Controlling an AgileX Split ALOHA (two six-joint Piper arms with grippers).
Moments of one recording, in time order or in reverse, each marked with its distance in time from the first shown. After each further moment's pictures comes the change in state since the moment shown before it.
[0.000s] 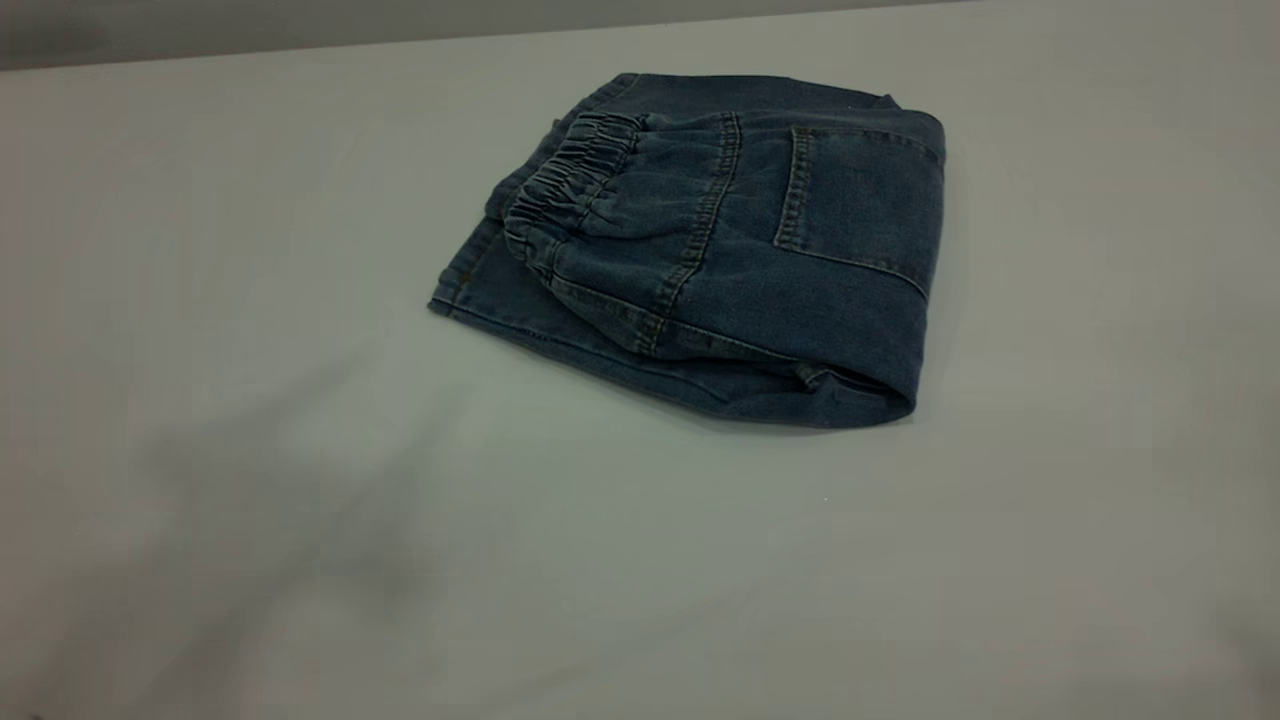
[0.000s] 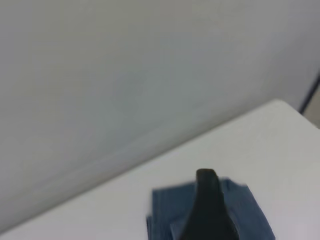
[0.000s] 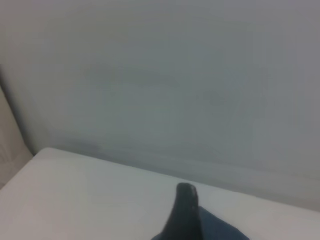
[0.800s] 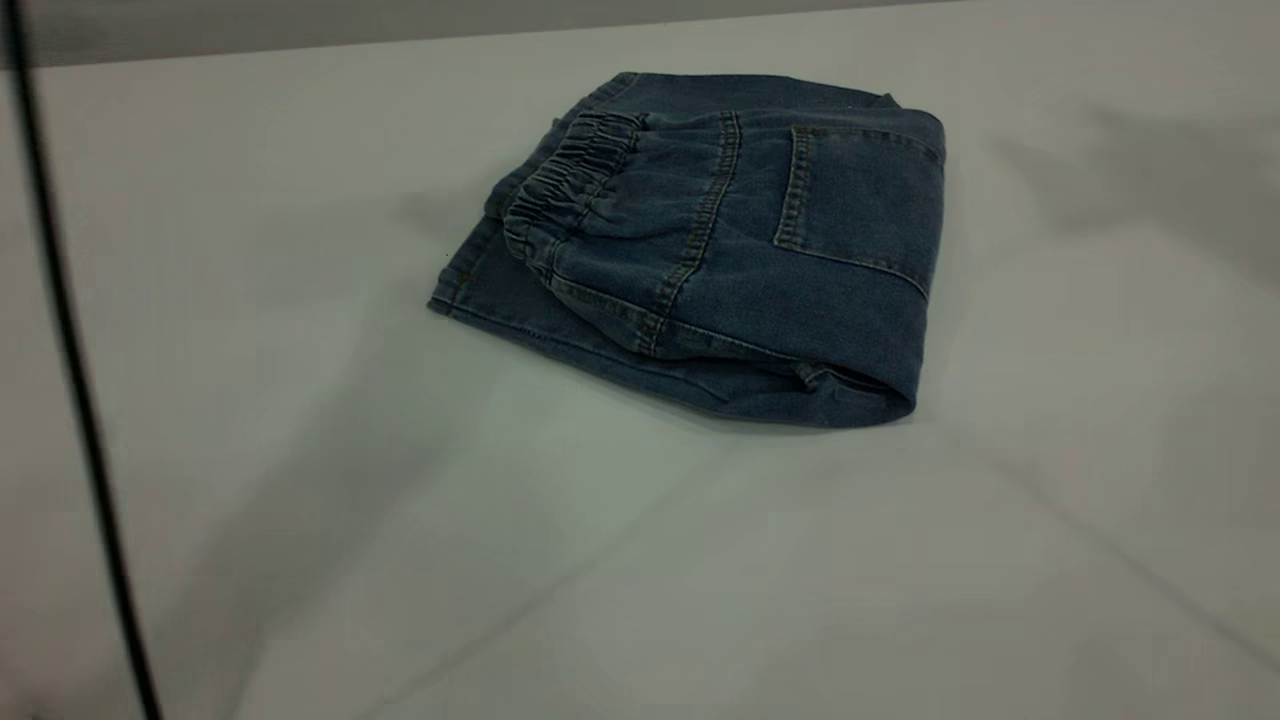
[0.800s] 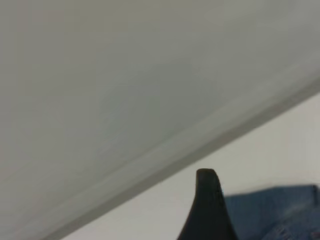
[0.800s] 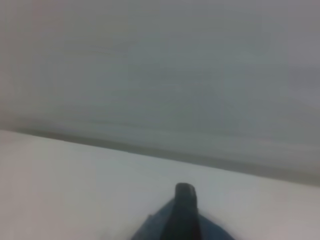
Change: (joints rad) left arm 0.000 0.579 -0.437 0.182 0.003 0.028; right arm 0.001 0.839 -0.544 -0.007 0.001 0.026
